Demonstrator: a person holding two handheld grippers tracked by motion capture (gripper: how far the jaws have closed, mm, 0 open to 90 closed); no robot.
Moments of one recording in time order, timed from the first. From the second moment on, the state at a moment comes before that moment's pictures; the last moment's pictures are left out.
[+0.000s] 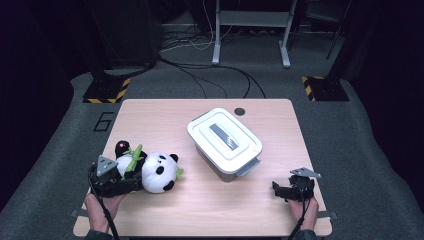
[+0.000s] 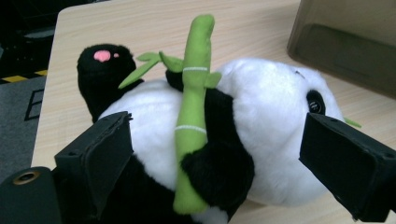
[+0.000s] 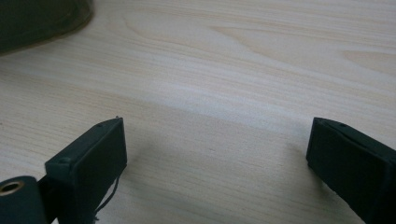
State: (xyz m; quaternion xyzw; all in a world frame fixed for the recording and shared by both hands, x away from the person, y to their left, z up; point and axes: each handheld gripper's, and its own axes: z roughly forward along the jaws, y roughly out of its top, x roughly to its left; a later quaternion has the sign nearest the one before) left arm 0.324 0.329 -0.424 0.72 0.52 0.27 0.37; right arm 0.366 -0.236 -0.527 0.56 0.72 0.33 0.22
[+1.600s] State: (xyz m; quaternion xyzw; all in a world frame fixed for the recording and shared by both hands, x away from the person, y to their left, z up) left arm 0.311 0.352 -0.528 0.73 0.57 0.23 0.30; right arm 0.366 -0.234 -0.514 0.55 0.74 0.33 0.21
